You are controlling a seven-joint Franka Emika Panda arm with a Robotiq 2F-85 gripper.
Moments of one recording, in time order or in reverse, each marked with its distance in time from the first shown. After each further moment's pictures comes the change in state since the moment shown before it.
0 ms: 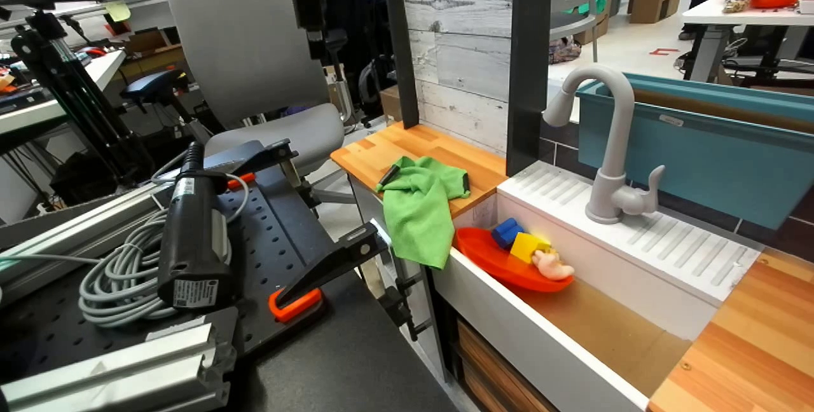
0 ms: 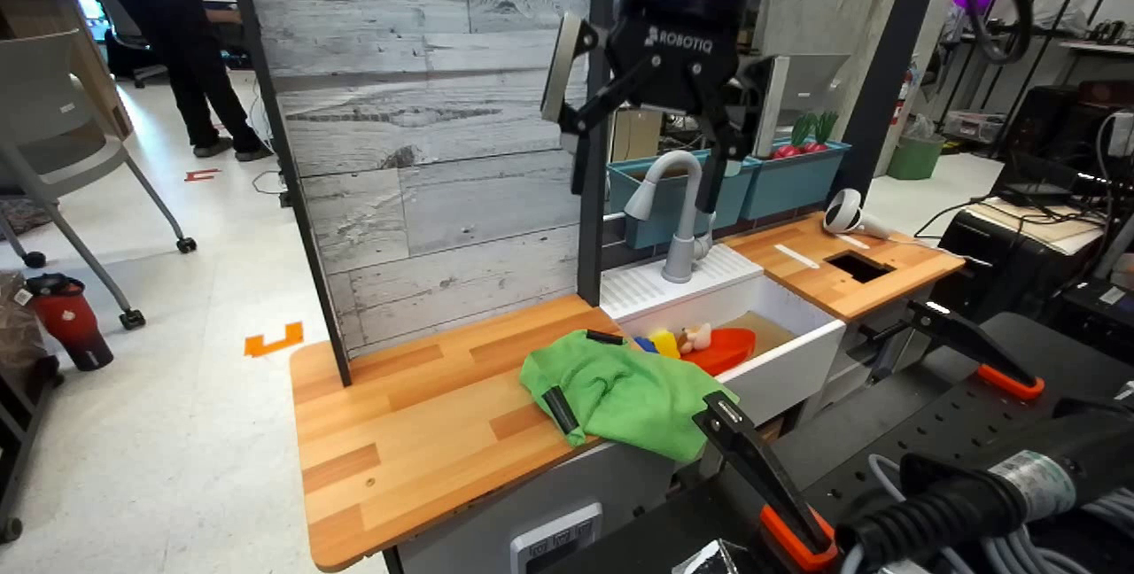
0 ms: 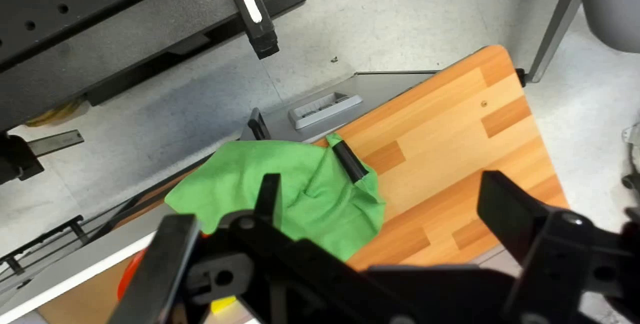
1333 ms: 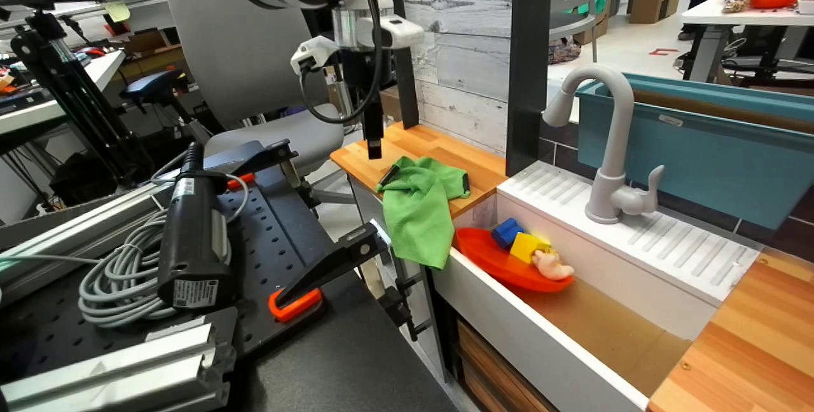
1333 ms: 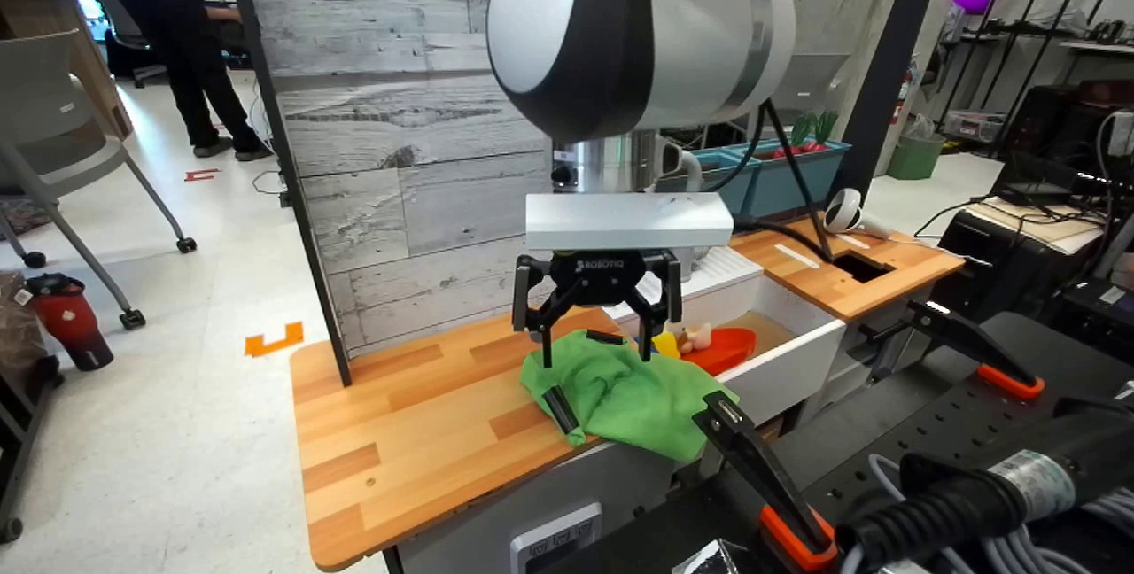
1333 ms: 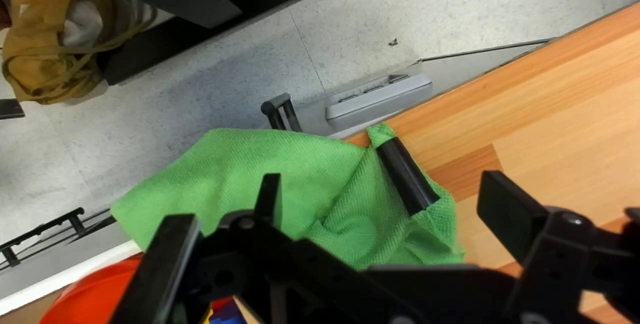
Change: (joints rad) arm 0.182 0.554 -0.161 0.299 -0.182 0.177 0.122
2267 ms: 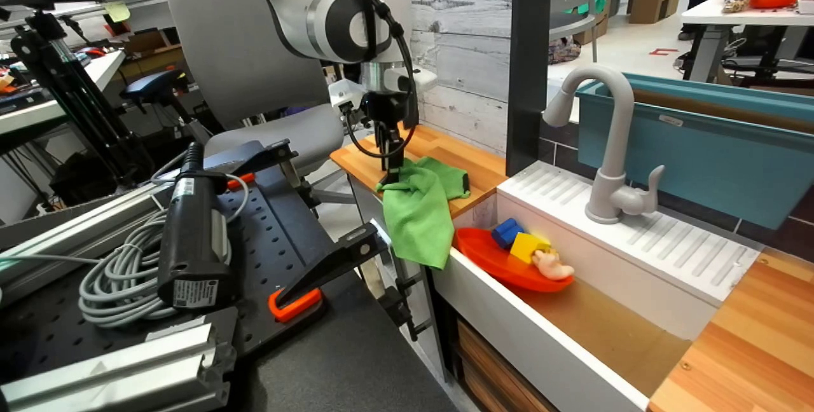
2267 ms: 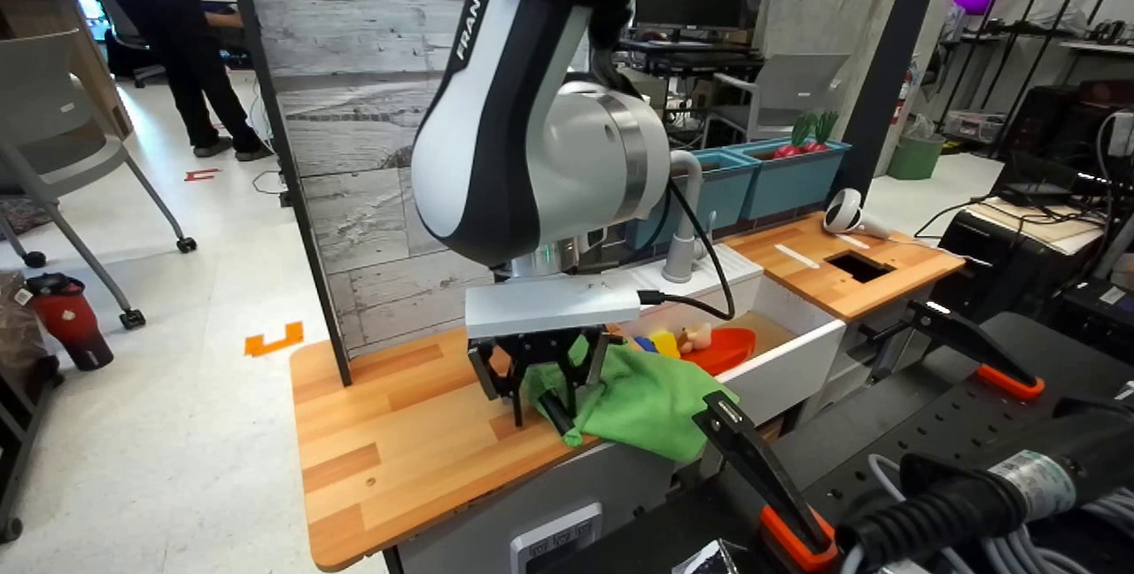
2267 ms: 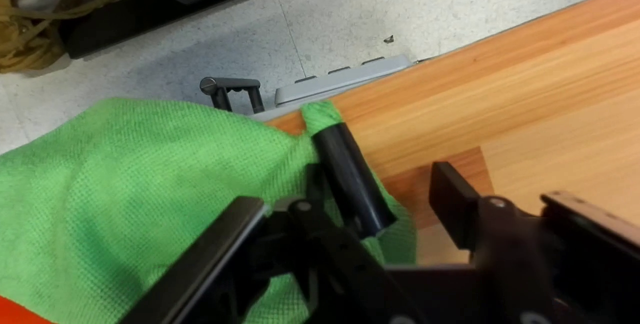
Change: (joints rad) arm 0.073 0.301 -0.026 0.323 0.000 -0.053 -0.037
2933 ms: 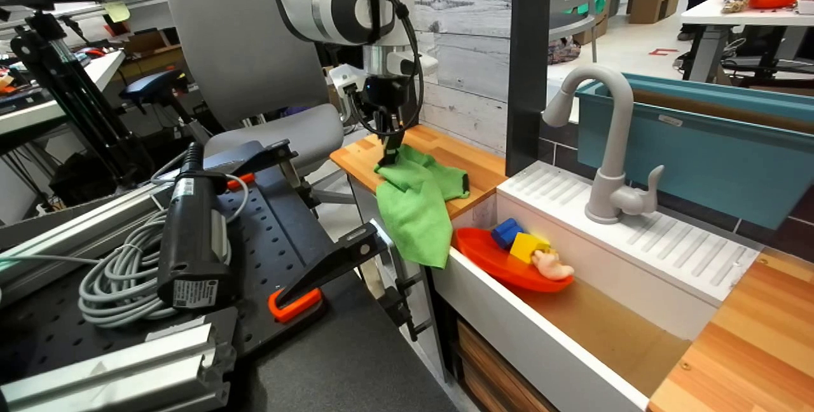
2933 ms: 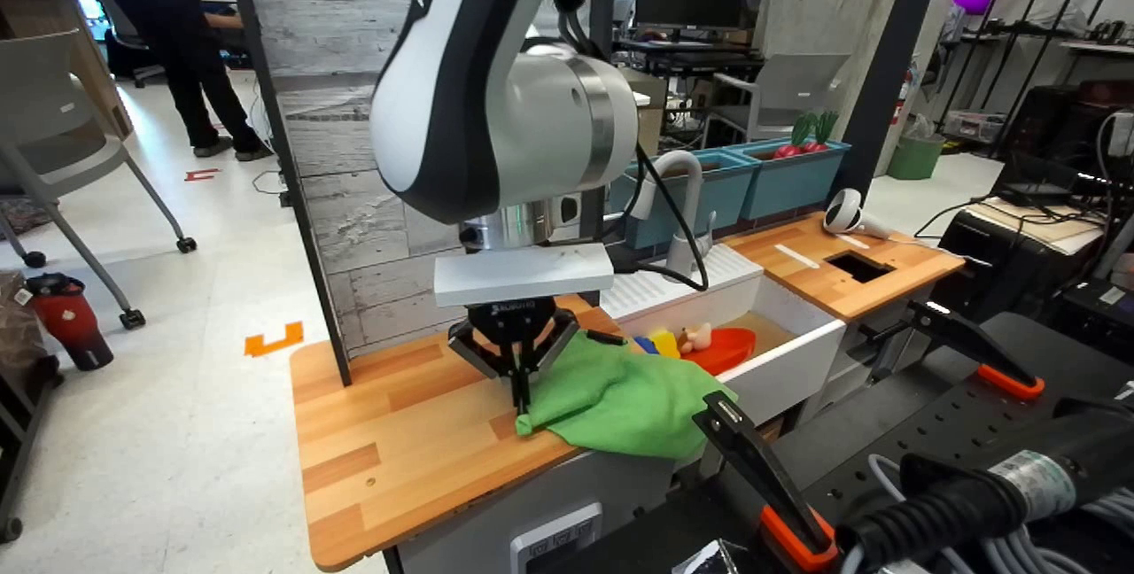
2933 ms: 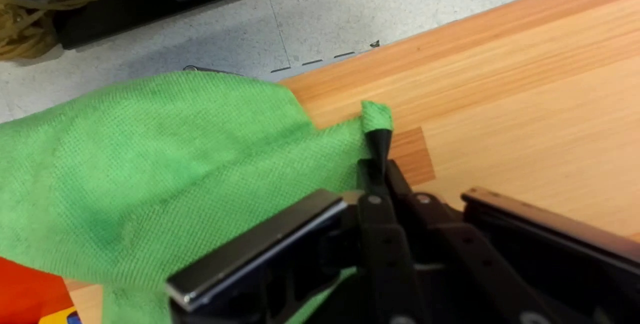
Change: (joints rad) arm 0.009 -0.015 0.011 0.064 0.000 -0.086 -0.022
